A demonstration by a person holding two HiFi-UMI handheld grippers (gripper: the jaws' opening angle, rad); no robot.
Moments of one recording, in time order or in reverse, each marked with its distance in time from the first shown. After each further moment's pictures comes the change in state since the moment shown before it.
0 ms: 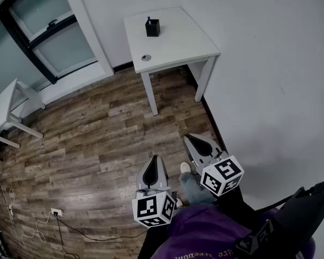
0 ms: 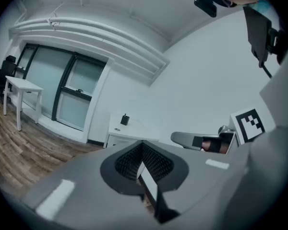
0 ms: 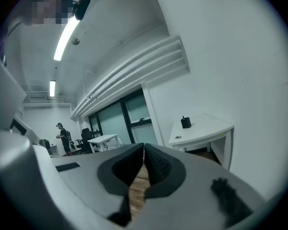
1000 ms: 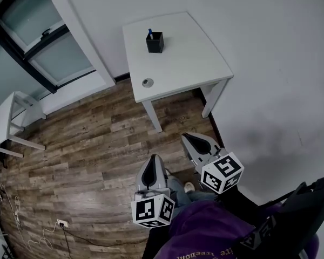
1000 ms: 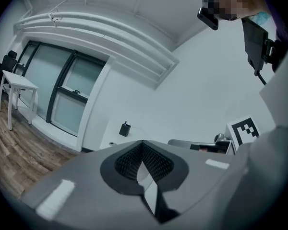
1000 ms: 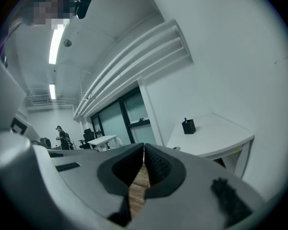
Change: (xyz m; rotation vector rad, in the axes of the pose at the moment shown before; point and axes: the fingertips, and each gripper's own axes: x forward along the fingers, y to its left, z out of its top) left arm 0.206 0.026 0.074 -0.045 -0.071 0.034; right arm 0.164 -0.138 0.066 0.007 0.041 0.079
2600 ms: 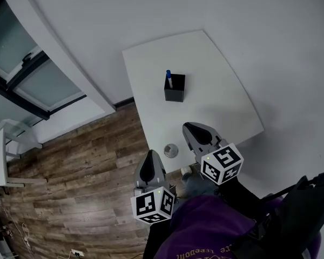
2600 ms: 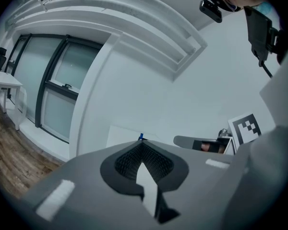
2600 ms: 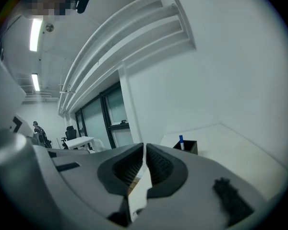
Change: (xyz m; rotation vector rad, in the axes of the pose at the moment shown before) left arm 0.364 0.166 0.108 0.000 0.068 0.029; right arm 0.349 -0.201 0.111 -0.043 0.026 -0.103
